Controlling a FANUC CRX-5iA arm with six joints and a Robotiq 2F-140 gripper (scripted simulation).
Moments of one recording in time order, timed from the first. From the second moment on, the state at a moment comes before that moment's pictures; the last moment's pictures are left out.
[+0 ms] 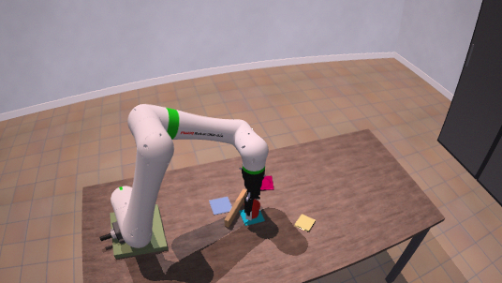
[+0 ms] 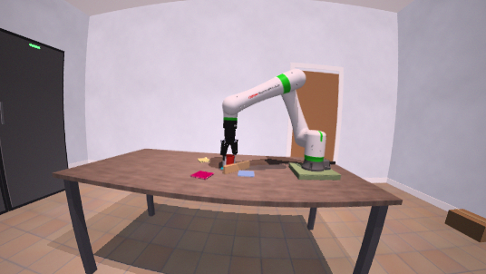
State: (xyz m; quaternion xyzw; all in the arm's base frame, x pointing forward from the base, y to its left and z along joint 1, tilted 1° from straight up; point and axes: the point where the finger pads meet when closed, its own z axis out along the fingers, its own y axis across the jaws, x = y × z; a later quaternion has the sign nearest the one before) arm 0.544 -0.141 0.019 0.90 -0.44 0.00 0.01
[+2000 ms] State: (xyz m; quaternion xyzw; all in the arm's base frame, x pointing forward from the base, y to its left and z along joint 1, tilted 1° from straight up) arm 0.543 -0.140 0.010 0.90 -0.44 0.00 0.01
